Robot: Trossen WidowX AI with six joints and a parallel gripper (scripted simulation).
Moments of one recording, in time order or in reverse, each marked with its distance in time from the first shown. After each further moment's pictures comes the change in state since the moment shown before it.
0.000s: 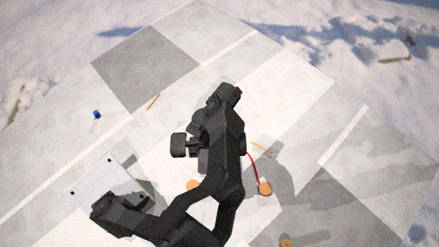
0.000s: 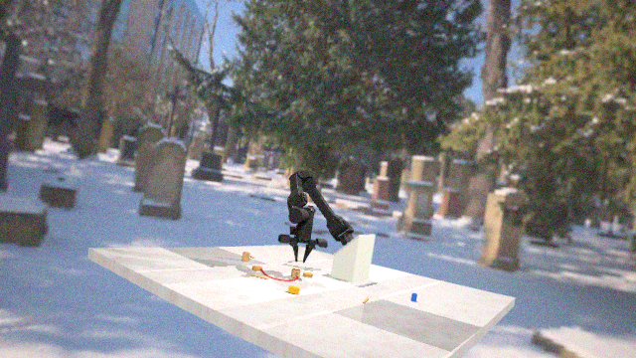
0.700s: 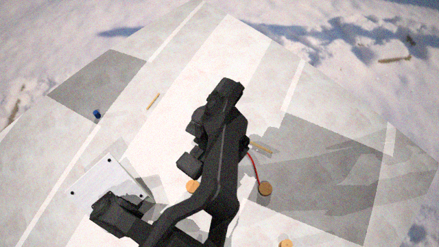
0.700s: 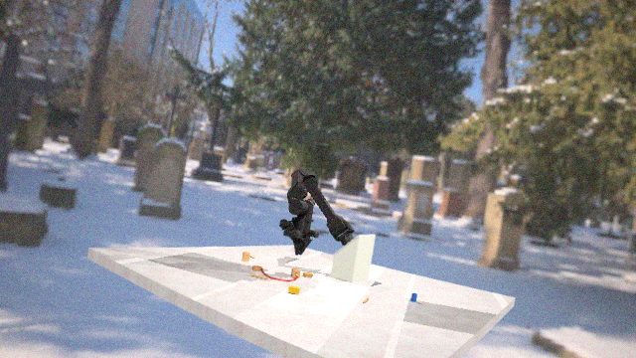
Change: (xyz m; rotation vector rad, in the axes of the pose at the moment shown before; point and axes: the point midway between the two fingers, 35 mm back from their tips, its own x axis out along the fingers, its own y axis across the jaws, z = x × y) arm -0.027 0.007 0.008 -0.899 0.017 0.035
